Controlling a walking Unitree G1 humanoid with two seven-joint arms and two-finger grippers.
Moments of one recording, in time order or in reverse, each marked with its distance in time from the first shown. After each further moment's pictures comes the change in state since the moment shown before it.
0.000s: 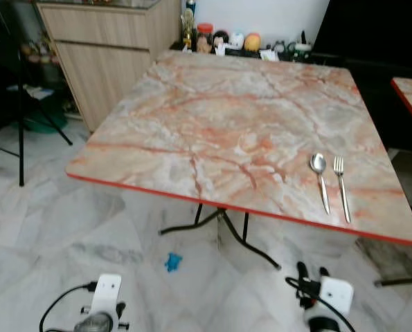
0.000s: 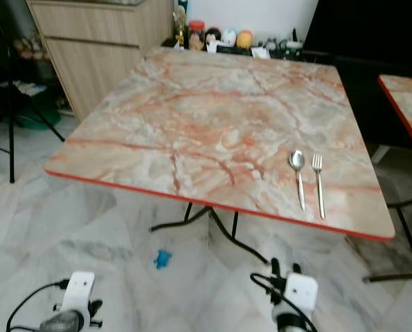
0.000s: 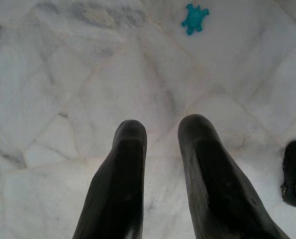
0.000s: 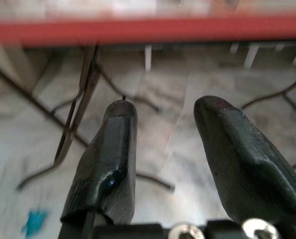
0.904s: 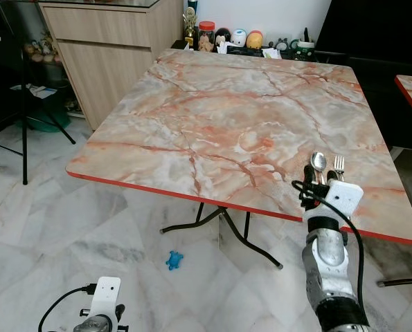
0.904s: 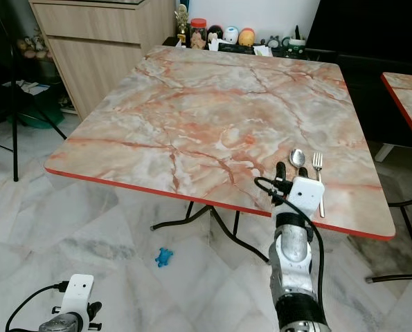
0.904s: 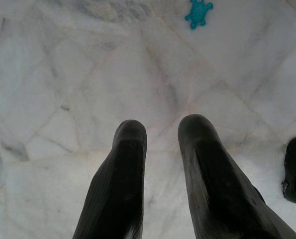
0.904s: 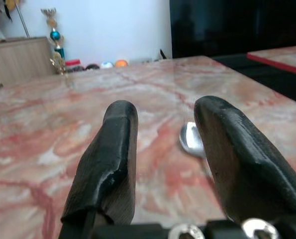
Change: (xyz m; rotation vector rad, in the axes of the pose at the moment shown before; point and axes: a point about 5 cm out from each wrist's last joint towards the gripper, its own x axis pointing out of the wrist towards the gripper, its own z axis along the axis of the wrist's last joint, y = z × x) left arm -0.001 0.001 -0.004 -0.002 0.011 0.003; right arm 0.110 0.031 0.128 0.097 -0.317 0.028
